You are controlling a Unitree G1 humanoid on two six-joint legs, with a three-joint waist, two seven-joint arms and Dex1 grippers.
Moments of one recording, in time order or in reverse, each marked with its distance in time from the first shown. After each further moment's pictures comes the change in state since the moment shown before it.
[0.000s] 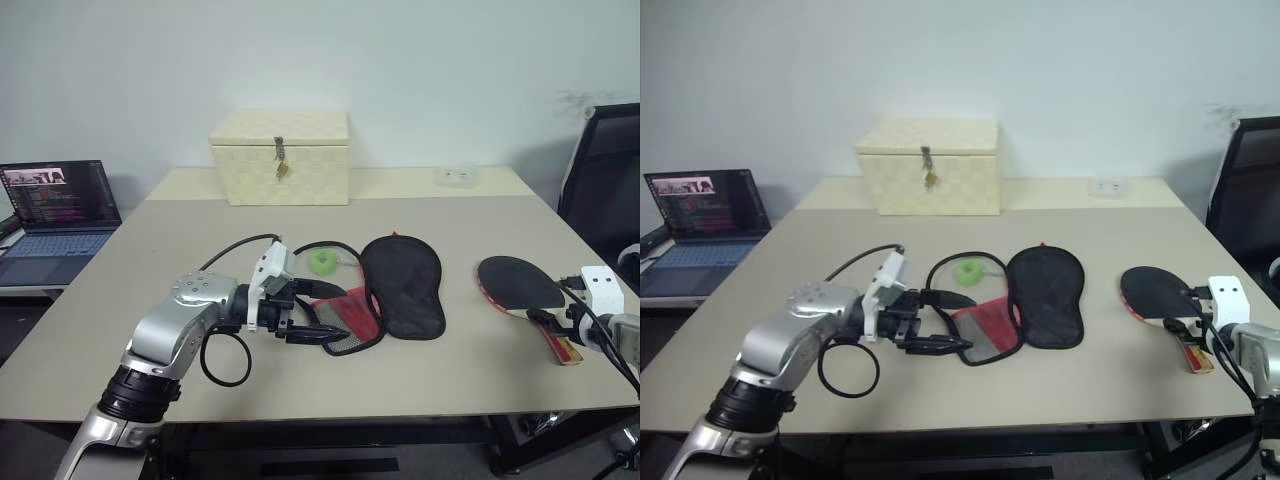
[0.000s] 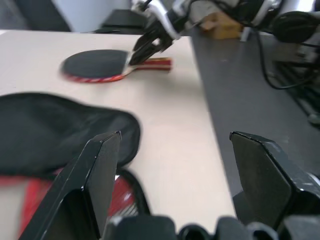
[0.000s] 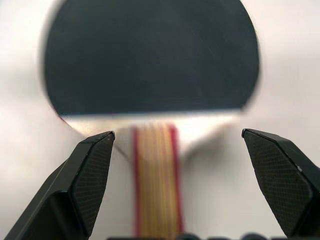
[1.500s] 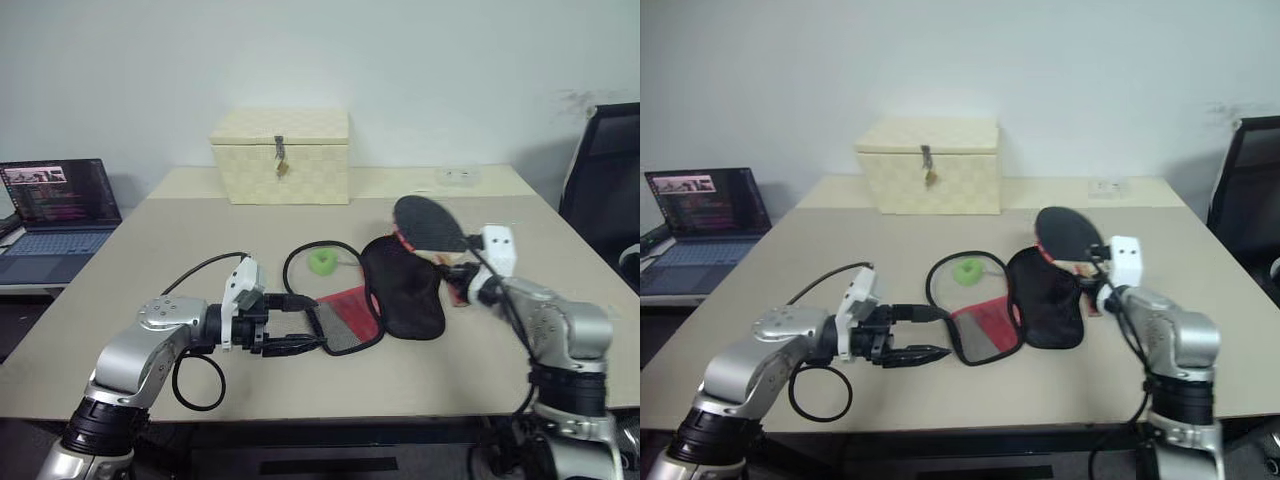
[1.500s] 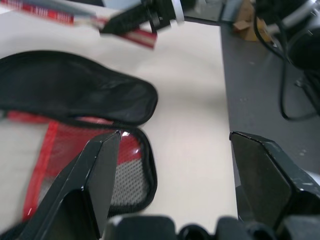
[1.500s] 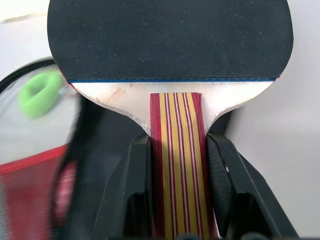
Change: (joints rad) left arm 0.200 0.082 0.141 -0.090 -0.027 0.056 0.096; right arm -0.228 0.623 0.037 -0.467 0.085 0.350 -0.412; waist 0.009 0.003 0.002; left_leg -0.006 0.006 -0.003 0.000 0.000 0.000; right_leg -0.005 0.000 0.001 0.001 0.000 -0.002
